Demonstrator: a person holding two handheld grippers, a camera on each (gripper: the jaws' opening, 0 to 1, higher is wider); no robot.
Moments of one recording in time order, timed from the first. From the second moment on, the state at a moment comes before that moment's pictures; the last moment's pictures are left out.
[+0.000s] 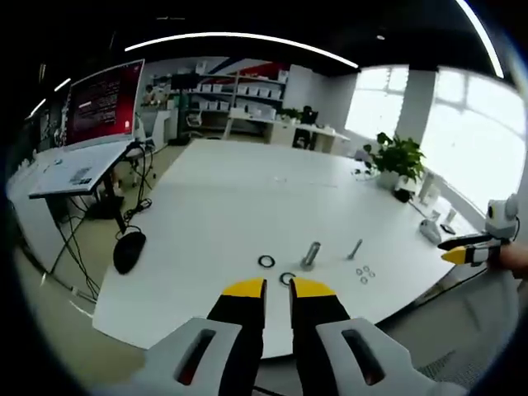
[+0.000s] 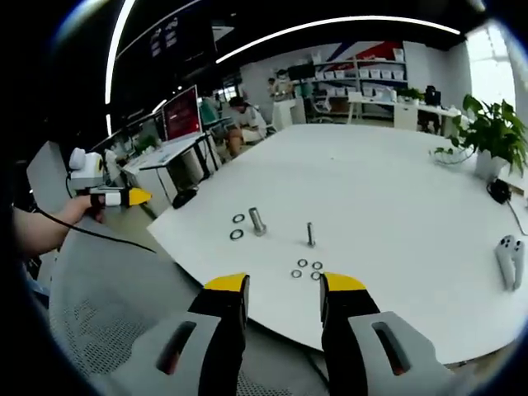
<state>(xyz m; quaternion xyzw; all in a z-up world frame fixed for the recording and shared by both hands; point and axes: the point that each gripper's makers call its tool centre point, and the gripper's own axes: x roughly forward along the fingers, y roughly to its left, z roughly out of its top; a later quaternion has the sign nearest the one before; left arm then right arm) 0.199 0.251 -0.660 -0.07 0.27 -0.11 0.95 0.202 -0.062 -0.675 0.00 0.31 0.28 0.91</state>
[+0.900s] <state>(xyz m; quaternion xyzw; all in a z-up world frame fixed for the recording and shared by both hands) 0.196 0.247 -0.658 -0.07 0.28 -0.11 0.95 0.200 -0.060 -0.675 -0.01 0.31 0.29 0.91</state>
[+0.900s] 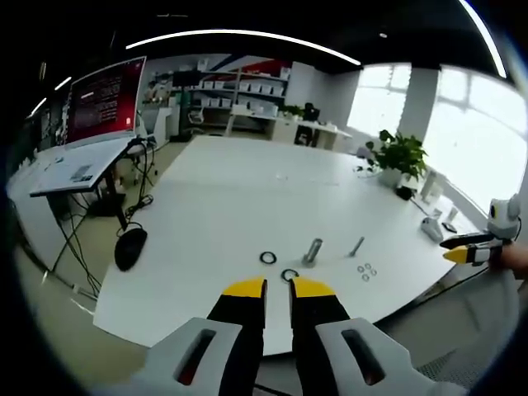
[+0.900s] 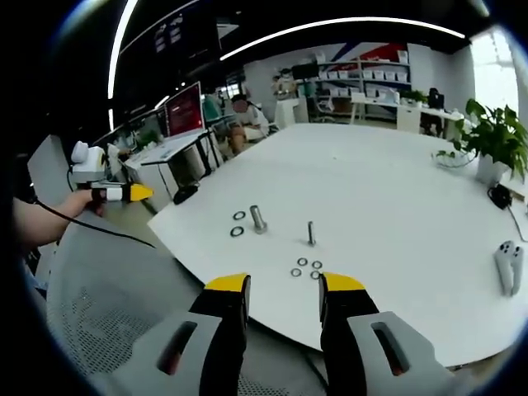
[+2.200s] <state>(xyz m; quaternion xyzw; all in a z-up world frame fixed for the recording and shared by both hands) 0.196 0.247 -0.658 -0.07 0.28 -0.10 0.95 0.199 -0.060 -0.677 -0.02 0.31 0.29 0.90</state>
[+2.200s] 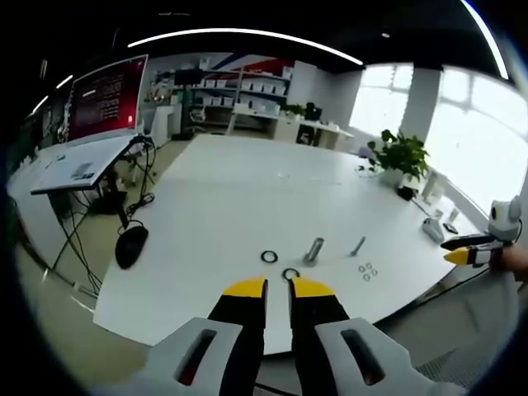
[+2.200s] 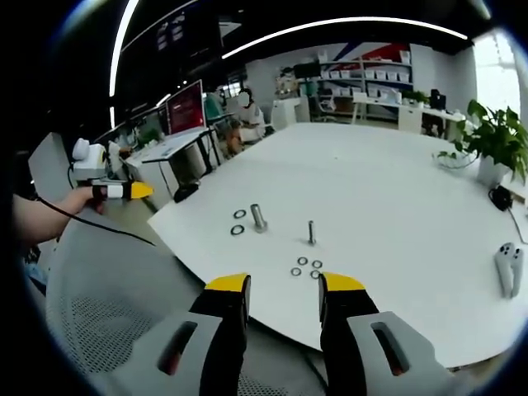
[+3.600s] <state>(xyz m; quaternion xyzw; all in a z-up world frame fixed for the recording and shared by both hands) 0.197 0.247 -0.663 -0.07 0.29 -0.11 0.95 0.198 -0.060 -0.680 -0.02 0.31 0.30 0.90</state>
